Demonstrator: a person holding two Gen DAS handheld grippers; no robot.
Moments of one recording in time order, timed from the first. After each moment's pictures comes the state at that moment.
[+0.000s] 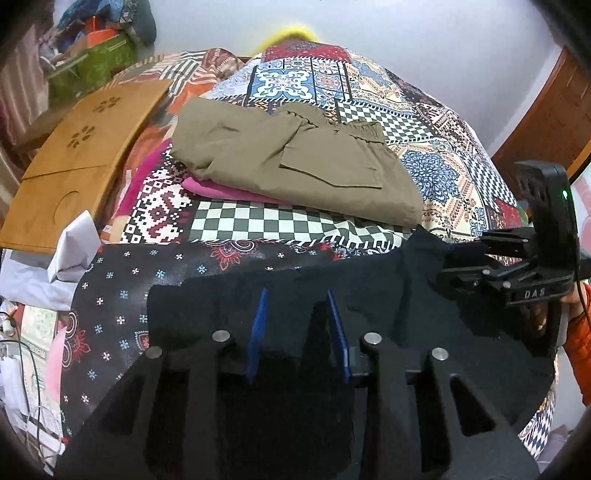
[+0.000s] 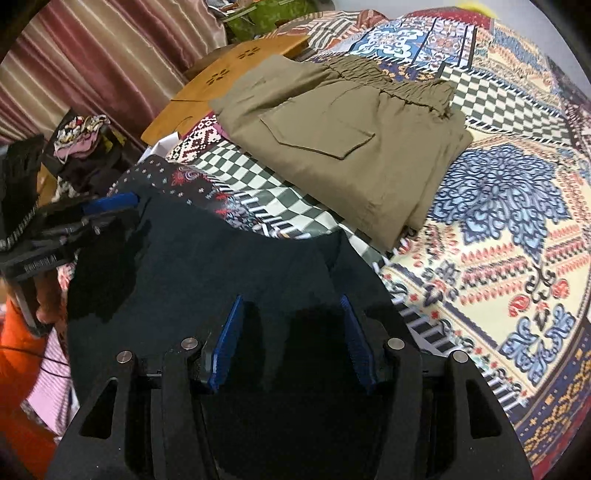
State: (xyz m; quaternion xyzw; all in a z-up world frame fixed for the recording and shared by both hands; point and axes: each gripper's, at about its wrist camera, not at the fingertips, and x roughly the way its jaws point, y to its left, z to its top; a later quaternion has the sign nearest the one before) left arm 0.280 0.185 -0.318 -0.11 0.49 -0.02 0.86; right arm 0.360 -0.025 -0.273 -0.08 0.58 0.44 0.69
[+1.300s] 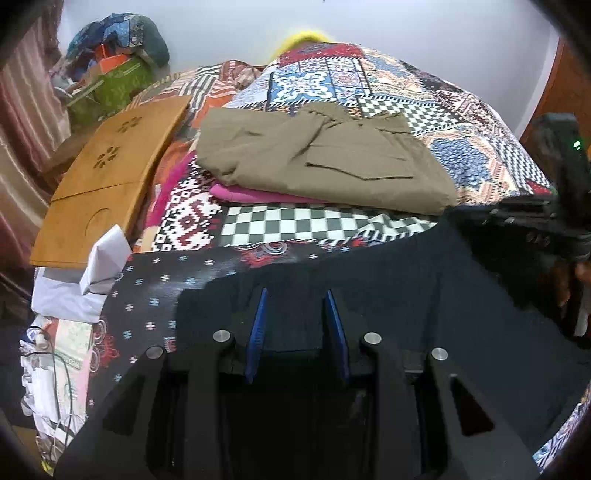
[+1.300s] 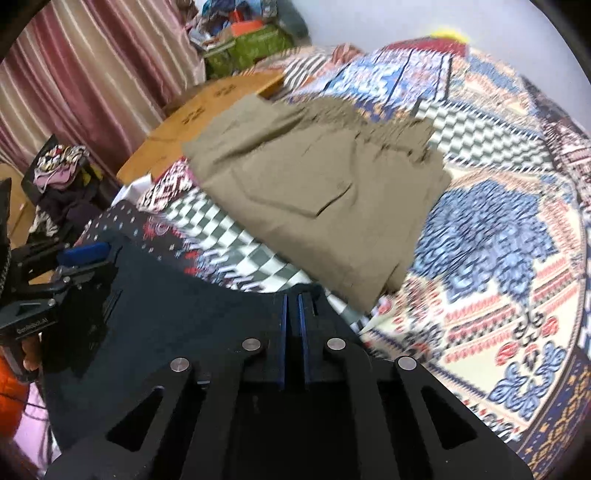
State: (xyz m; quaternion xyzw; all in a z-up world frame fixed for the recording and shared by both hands) left arm 0.280 0.181 -0.328 -0.03 0.49 0.04 0.87; right arm 0.379 -0.017 -0.277 -0.08 0.51 0.39 0.76
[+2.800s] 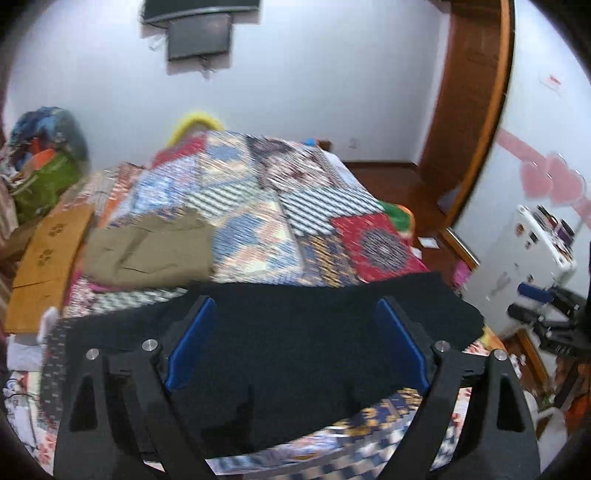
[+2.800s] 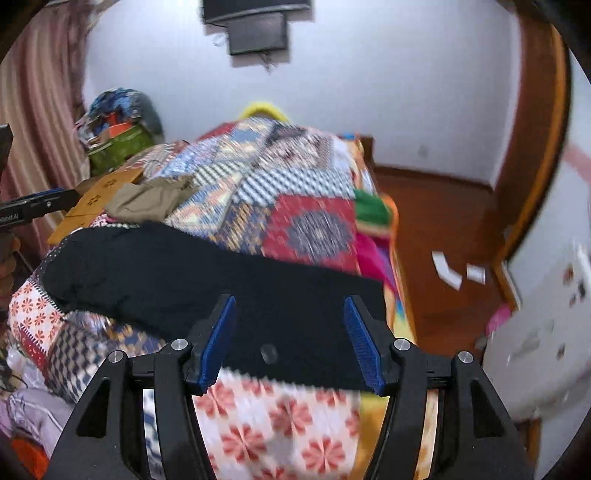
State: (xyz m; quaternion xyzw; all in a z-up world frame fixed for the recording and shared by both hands) left arm 0.195 -0.086 -0.185 0.00 0.37 -0.12 0.92; right arm 0.155 -0.349 -0.149 -0.01 0.41 0.11 0.91
